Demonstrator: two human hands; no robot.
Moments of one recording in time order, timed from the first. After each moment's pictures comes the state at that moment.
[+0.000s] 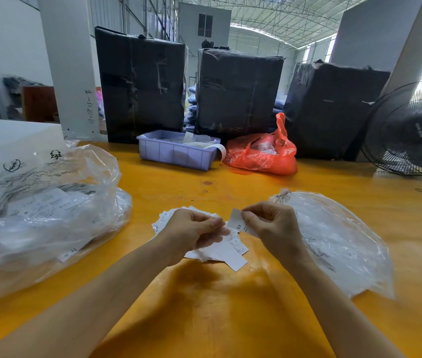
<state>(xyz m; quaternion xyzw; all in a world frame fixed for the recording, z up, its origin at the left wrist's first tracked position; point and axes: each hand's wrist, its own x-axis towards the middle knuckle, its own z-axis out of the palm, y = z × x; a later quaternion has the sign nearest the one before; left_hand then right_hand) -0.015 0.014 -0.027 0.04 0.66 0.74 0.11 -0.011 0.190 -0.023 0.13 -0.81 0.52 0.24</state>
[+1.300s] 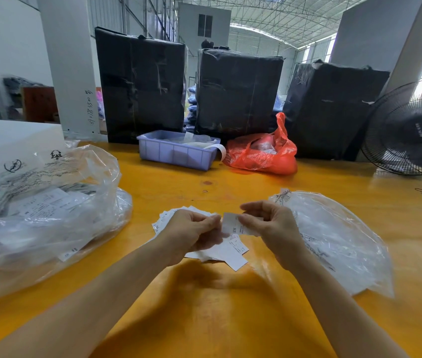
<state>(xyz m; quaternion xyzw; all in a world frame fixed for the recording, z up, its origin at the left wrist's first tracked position) -0.014 0.016 -0.027 0.03 0.67 0.73 0.11 -0.012 0.191 -0.023 0.10 -0.76 0.63 0.12</state>
